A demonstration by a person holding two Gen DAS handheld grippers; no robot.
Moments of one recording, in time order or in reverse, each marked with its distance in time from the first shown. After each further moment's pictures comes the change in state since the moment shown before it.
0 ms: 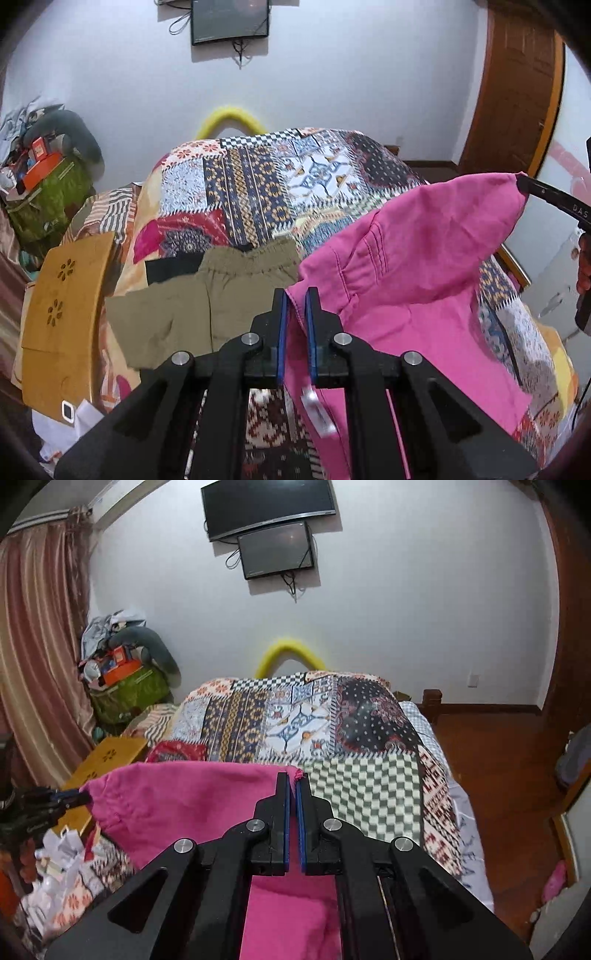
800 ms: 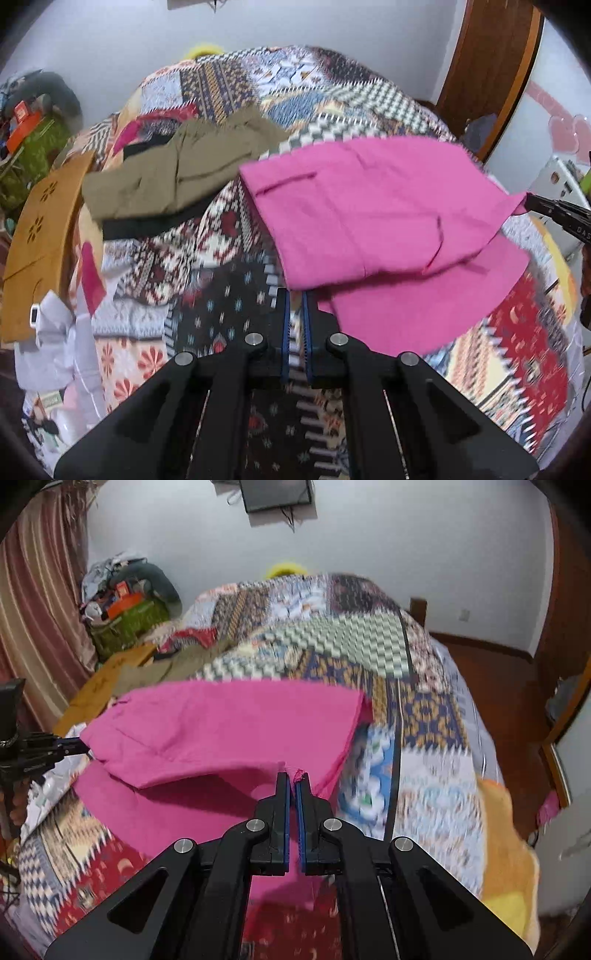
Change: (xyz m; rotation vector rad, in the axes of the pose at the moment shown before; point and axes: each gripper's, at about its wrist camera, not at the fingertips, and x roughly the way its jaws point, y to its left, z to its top) left arm -0.026 -0.030 -0.174 0.040 0.212 -0.063; right arm -0.062 0.013 -0.180 0.024 0.242 -0.029
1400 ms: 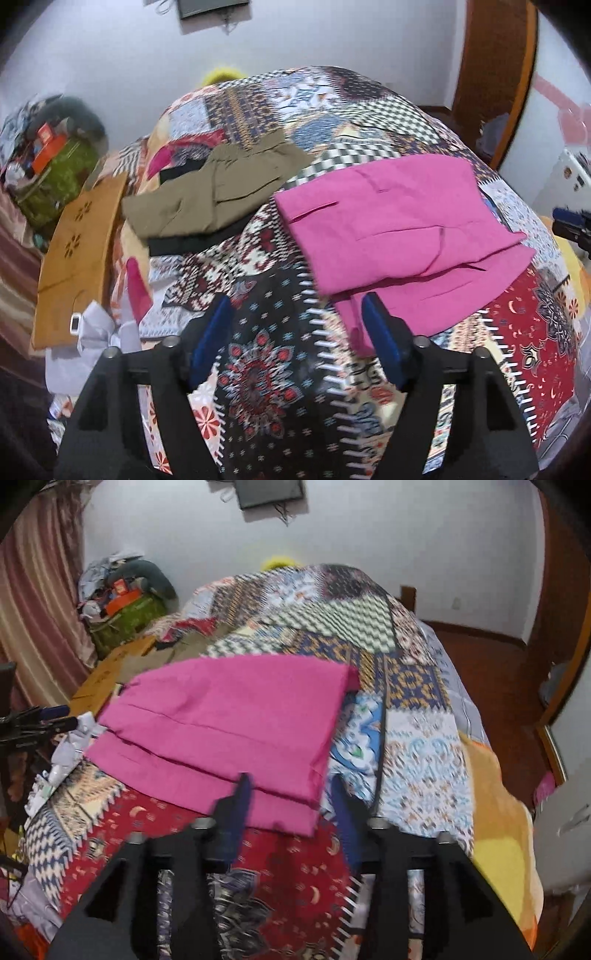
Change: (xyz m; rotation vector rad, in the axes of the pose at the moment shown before) left arm -0.045 -0.005 0.005 0.058 -0.067 0.110; right arm -0.041 0.007 -0.032 0.008 -0.004 -0.001
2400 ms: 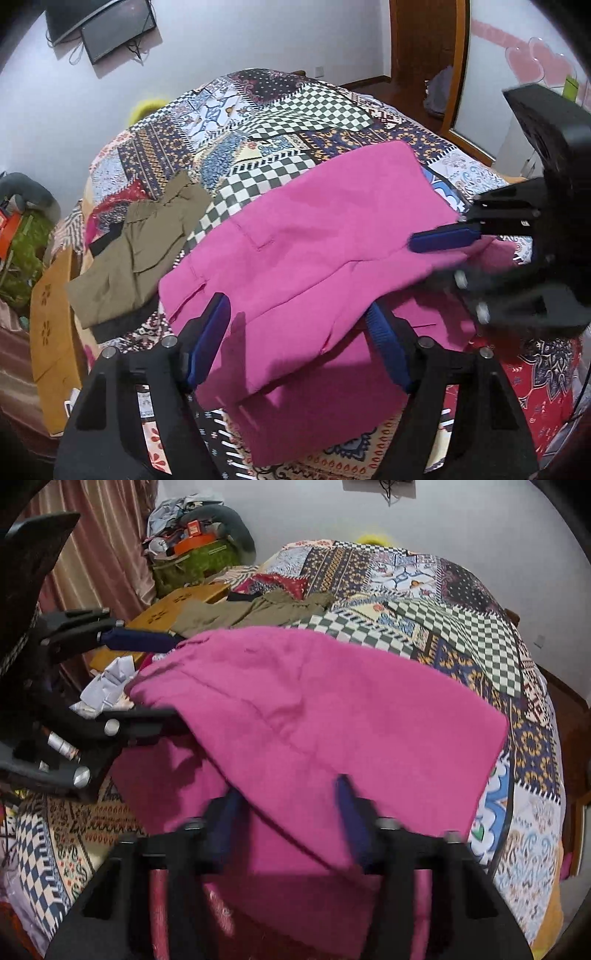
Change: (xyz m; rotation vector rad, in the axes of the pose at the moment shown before) left arm 0.046 -0.095 0.057 0.247 0.013 -0.097; right arm 0.104 0.083 0.039 -0.243 0.123 0.184
